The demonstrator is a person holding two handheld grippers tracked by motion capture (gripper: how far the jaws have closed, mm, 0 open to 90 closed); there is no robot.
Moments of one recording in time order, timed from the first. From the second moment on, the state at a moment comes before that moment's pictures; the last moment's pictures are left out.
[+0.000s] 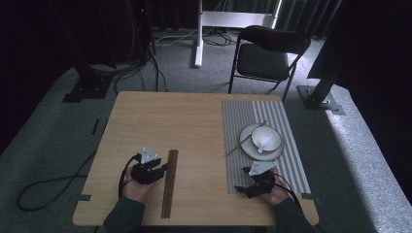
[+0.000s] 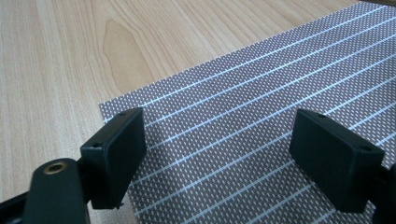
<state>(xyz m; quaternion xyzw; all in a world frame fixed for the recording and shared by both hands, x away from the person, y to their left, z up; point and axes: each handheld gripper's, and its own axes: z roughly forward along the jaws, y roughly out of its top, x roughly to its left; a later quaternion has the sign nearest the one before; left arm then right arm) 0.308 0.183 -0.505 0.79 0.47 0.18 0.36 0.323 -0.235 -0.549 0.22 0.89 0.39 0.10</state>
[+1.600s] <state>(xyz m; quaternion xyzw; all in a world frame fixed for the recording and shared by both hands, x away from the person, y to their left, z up) 0.284 0.191 -0.530 0.79 0.51 0.18 0.29 0.323 -0.235 -0.549 0.22 0.89 0.39 0.10</state>
